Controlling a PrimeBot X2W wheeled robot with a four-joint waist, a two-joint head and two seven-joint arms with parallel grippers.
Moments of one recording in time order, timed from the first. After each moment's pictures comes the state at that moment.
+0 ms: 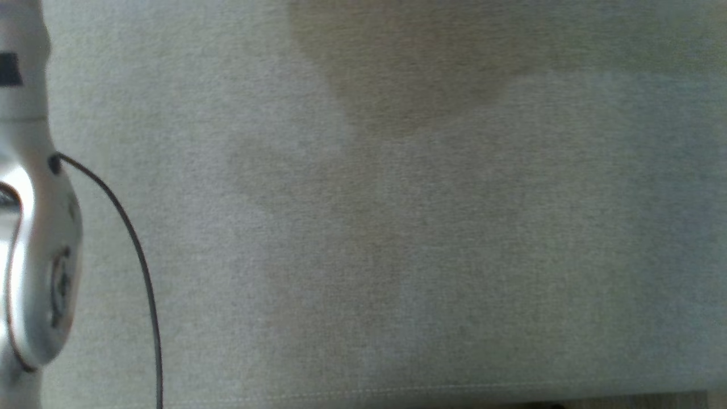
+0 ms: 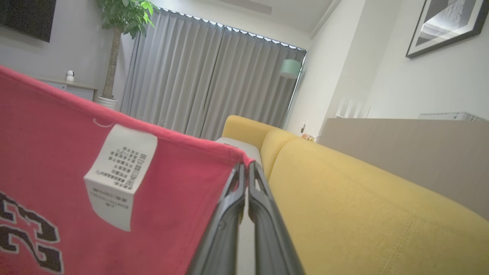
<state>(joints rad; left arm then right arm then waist) -1.54 0.12 -0.16 0.72 -0.70 -0.12 -0.23 -1.47 -0.40 0.23 0.89 0.08 0.13 -0.26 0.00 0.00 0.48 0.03</state>
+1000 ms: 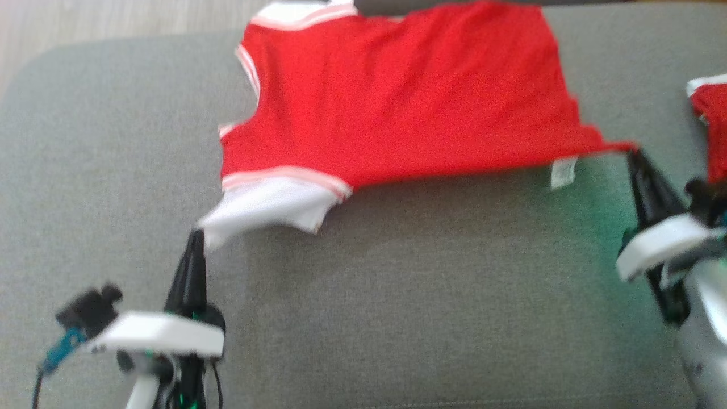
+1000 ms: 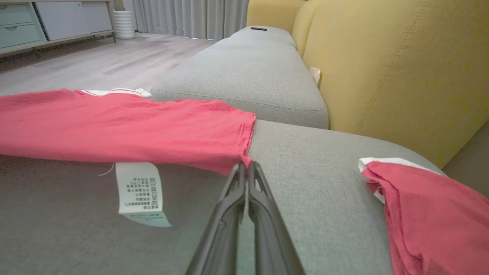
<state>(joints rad) -0.07 0.15 -0.24 0.21 -0.91 -0.09 -0.25 -0.43 -0.37 0.22 0.67 0.26 0.13 -0.26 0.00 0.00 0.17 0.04</state>
